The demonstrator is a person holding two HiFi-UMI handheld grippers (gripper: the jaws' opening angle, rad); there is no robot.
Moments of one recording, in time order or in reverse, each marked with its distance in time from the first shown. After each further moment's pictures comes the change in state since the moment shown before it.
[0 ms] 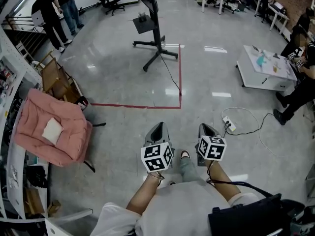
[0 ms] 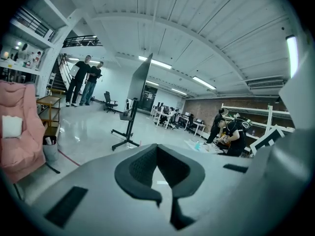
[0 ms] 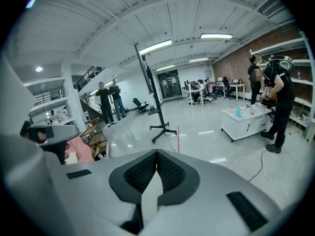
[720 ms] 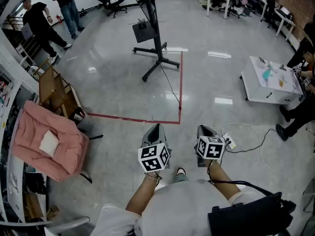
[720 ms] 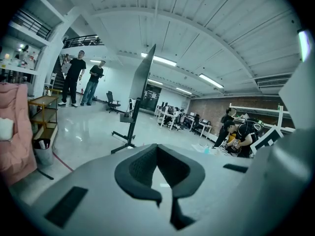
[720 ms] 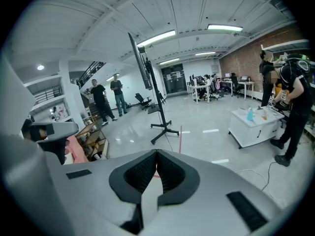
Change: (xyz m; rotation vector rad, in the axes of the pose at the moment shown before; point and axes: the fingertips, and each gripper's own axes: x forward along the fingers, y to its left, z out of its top) left arm 0.169 0.010 0.057 -0.013 0.003 0.049; right arm 0.145 -0.059 0.099 -0.036 0.069 0.048
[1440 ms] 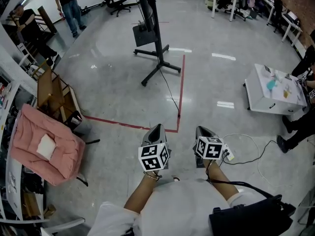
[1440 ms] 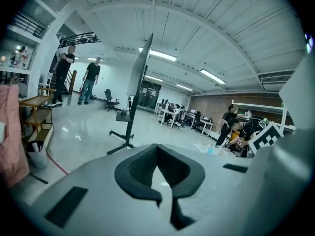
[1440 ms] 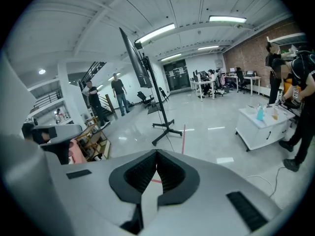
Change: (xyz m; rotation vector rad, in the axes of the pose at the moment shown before) left arm 0.115 -0.017 0.020 0.013 0.032 0.008; right arm 0.088 -0.051 0.059 0.009 0.035 0.061
